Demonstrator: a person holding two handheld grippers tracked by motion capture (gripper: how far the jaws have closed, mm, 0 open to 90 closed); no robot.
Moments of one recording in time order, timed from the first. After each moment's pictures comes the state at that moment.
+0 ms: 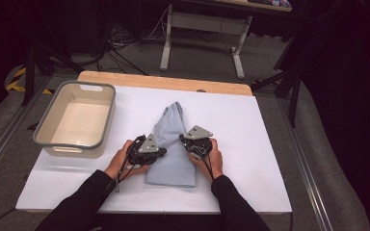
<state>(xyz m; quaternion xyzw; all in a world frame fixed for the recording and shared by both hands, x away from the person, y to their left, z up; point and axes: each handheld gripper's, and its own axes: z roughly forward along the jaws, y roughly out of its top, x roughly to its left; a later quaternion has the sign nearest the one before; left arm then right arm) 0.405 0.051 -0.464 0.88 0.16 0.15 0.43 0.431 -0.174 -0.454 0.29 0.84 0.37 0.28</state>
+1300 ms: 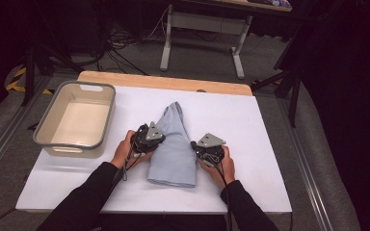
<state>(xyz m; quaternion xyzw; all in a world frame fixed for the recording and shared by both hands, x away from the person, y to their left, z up) 0.442 0.042 -0.464 0.87 0.23 0.21 0.39 0.409 -0.211 -0.460 0.30 0.84 0.36 0.28</state>
